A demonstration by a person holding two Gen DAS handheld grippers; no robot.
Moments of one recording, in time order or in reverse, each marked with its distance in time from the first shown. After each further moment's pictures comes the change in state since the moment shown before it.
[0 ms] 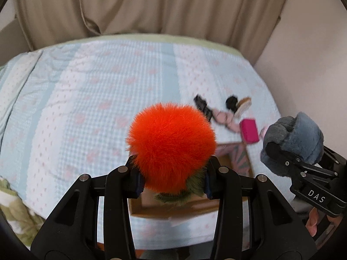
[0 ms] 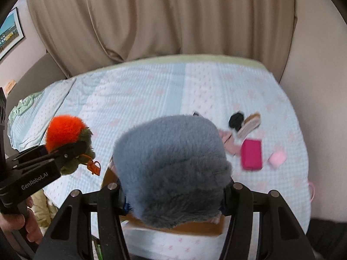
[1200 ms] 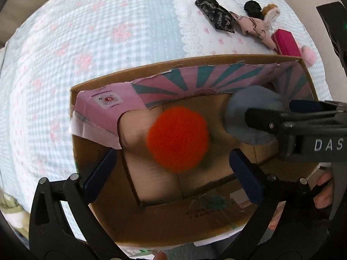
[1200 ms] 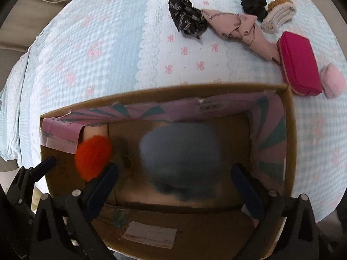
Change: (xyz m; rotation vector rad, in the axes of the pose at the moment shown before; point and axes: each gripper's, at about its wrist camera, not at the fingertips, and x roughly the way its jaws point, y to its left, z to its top) left arm 0.198 -0.015 -0.064 0.179 0.423 0.054; right arm 0.220 -0.041 -0.055 0.210 0.566 0.005
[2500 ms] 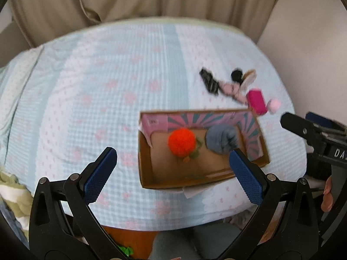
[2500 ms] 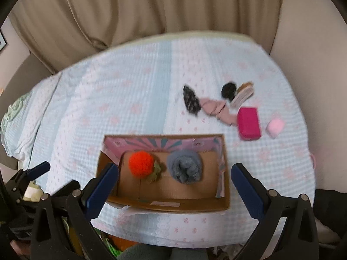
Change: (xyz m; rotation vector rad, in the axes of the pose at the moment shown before) left arm -0.204 0.022 -0.071 -0.139 -0.375 -0.017; right arm -0.201 0.034 -0.099 -0.089 -0.476 -0.042
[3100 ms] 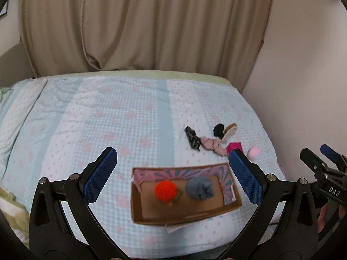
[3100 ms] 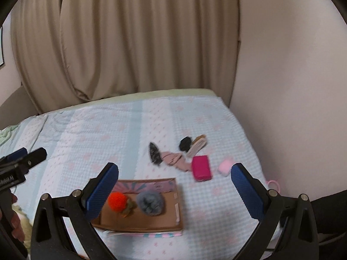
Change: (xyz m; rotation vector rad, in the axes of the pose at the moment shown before) left arm -0.086 -0.028 0.056 -0.014 -0.290 -0.051; right arm -0.120 -0.044 -0.003 0.035 -0.363 -0.191
